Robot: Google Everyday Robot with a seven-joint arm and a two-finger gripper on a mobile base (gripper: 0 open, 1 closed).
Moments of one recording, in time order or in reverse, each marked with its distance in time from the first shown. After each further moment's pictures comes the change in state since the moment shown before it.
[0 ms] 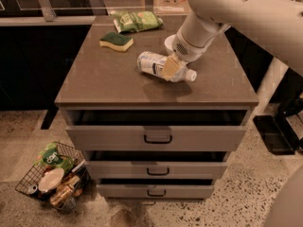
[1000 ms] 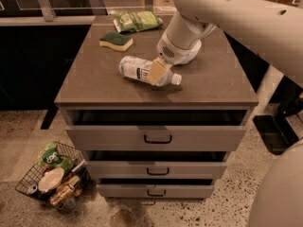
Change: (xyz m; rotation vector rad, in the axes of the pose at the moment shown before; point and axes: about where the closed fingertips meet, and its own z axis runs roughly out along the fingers) arm -0.027 0.040 0.015 -0.116 -0.022 -0.116
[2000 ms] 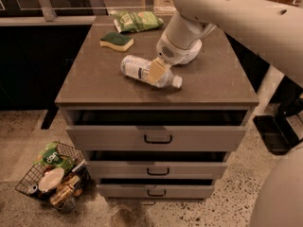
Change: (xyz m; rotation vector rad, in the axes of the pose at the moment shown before) arm -0.001 0.003 0.000 -0.003 0.000 -0.005
